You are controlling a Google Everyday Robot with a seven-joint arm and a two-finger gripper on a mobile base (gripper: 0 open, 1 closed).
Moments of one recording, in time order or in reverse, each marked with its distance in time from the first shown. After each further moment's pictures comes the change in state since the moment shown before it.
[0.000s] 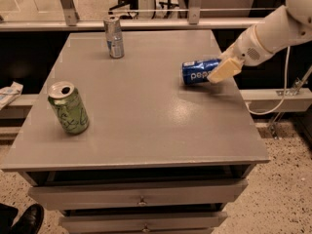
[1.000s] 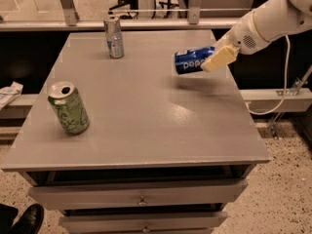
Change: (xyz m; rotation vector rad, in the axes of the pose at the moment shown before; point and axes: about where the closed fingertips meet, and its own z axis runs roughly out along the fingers) arm -0.037 -0.008 -0.013 0.052 -0.069 -0.017
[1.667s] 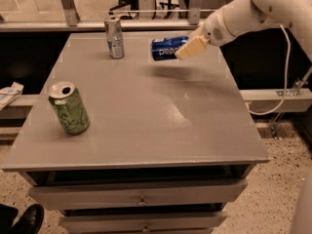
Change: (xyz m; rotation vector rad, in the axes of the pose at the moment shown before) arm -0.063 -0.021 0.060 -0.019 -0.129 0.041
